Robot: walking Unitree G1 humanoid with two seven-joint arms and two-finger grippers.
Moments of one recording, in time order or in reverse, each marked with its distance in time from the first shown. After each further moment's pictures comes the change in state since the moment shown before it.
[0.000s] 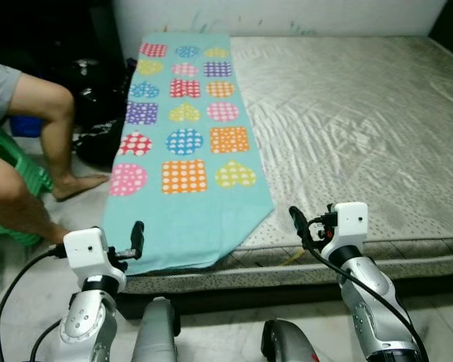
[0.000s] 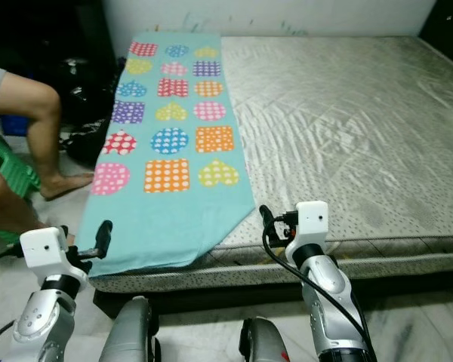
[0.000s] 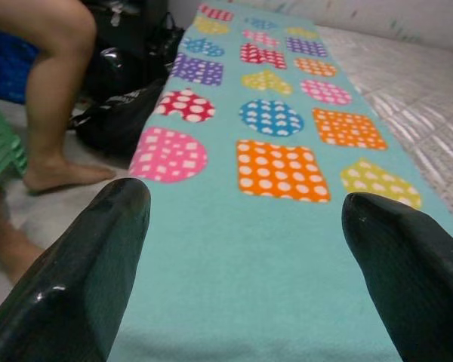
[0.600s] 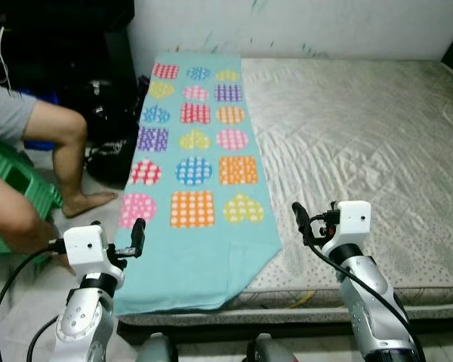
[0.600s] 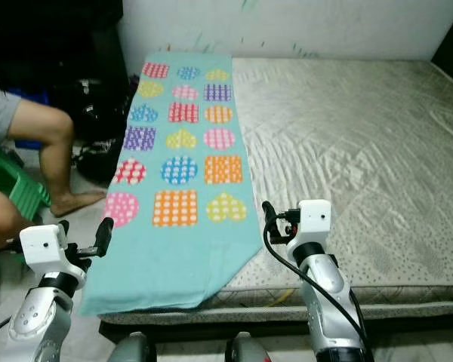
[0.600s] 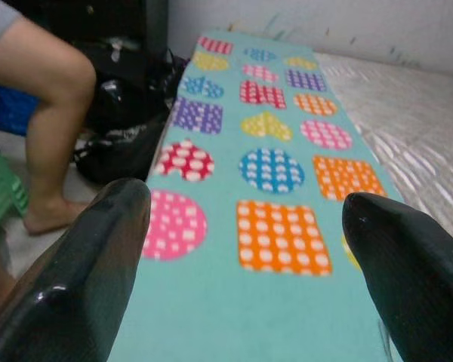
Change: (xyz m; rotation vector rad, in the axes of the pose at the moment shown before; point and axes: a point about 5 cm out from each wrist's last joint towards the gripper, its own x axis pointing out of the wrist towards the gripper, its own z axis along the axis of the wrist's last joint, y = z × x) left arm 0.001 -0.001 0.001 0.017 -0.008 -0.048; right arm 0.002 -0.003 0.003 0.011 -0.029 -0.041
